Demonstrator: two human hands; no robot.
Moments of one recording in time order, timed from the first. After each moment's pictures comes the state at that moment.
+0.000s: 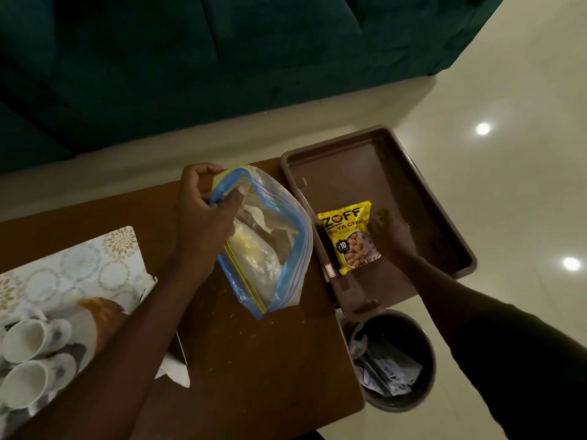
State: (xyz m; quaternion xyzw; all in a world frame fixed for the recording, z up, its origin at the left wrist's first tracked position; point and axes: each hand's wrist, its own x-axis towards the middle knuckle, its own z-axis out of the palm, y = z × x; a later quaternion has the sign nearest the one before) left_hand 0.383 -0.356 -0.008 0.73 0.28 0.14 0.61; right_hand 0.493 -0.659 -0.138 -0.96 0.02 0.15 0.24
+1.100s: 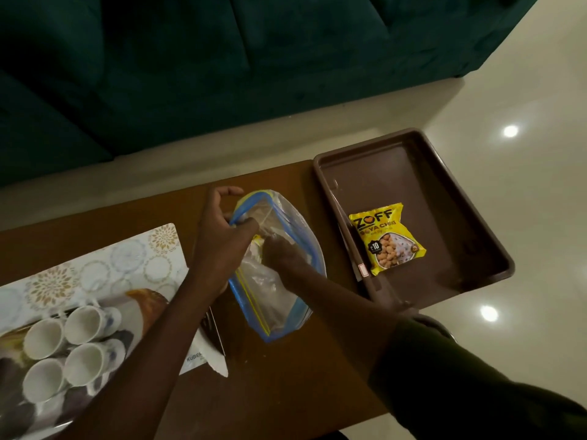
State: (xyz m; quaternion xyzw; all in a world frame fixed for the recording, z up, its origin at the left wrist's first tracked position) left_hand 0.341 -0.328 0.004 0.75 0.32 0.06 0.57; right_hand 0.374 -0.424 -0.070 -0.88 -0.19 0.35 0.27
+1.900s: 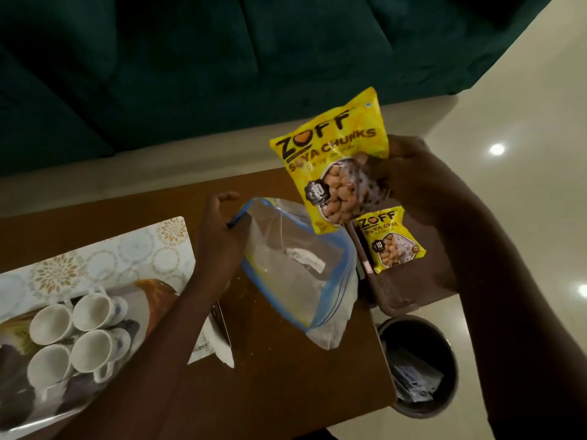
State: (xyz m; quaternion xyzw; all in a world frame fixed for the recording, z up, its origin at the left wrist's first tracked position) left_hand 0.319 -0.309 -0.008 0.76 0.33 0.09 0.55; right_hand 0.461 -0.517 0.081 -0.76 -0.14 0.29 0.57
